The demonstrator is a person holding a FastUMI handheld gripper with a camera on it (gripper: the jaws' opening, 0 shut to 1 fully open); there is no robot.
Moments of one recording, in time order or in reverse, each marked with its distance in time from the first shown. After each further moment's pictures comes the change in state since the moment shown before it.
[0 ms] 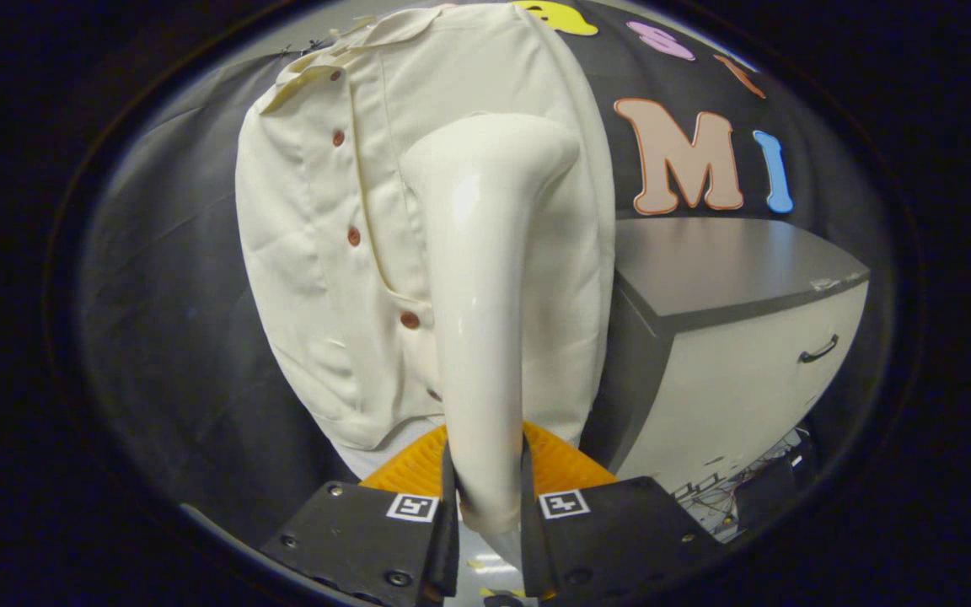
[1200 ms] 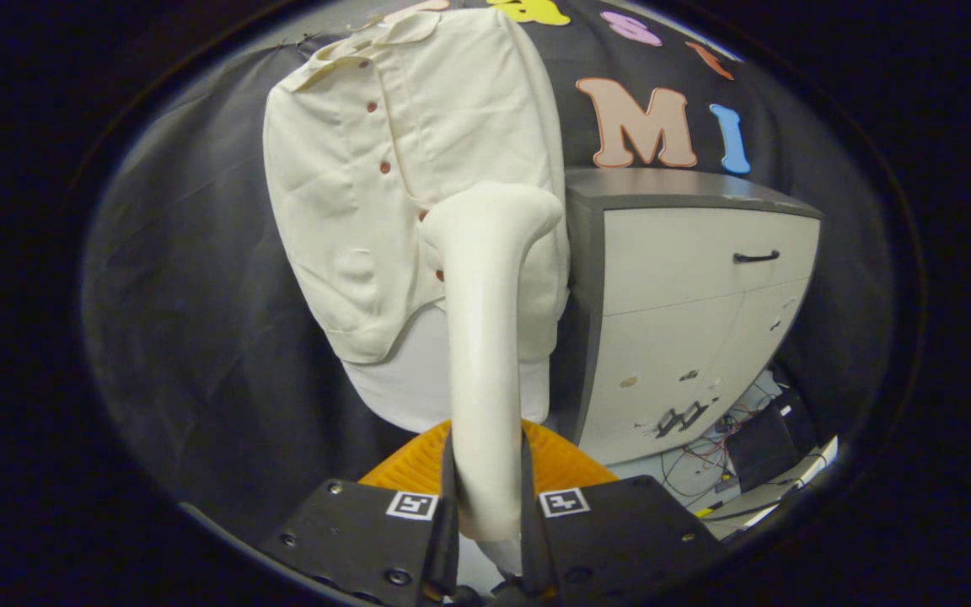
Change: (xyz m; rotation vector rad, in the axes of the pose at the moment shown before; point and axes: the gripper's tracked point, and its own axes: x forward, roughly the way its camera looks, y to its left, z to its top) arm -0.126 0.015 -0.086 0.045 0.065 -0.093
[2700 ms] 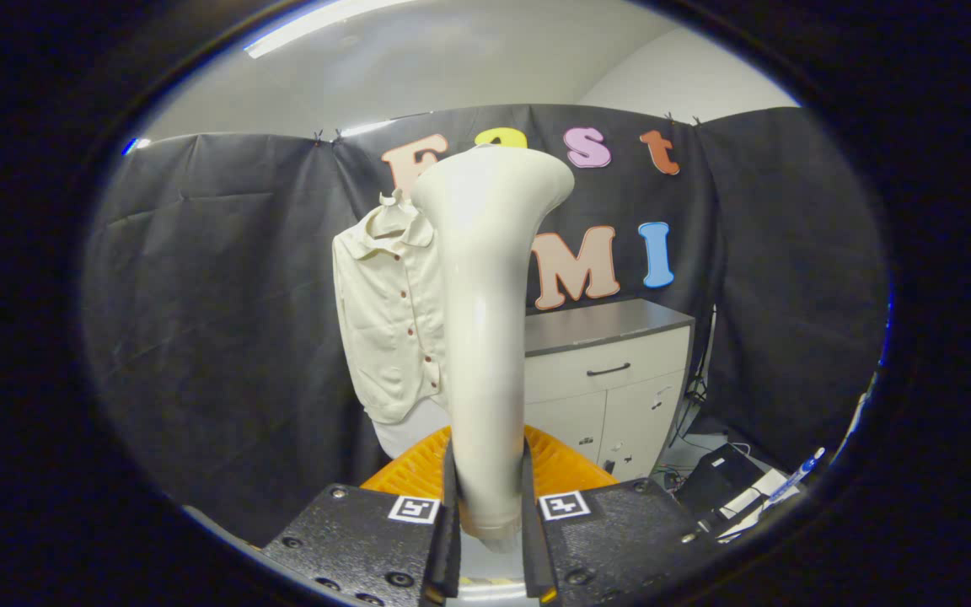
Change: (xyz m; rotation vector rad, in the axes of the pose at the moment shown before) arm -0.335 -0.095 0.065 -0.023 -0.379 0.009
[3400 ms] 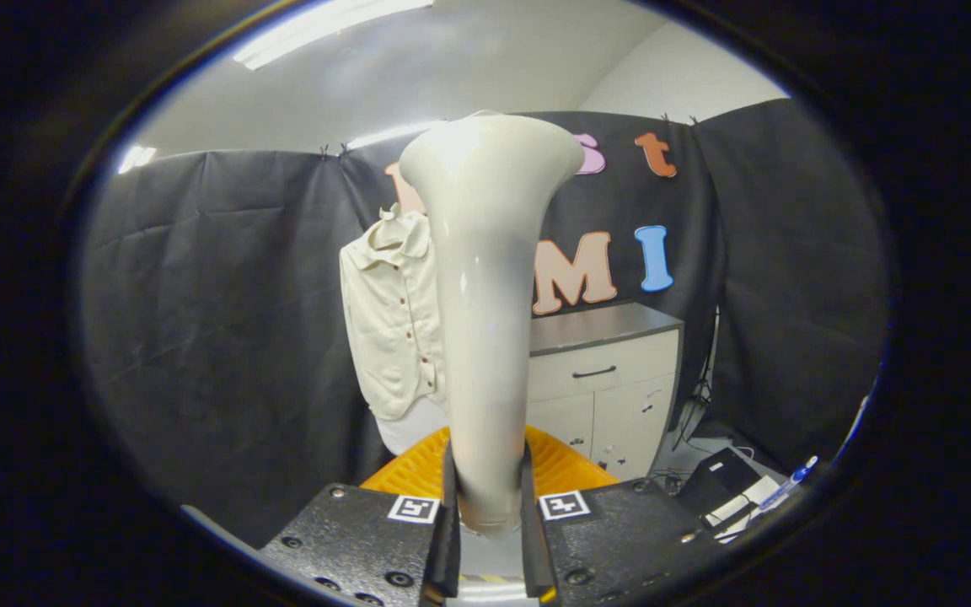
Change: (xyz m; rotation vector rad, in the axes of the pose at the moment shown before) arm -0.035 -0.046 0.006 0.007 -0.018 0.068
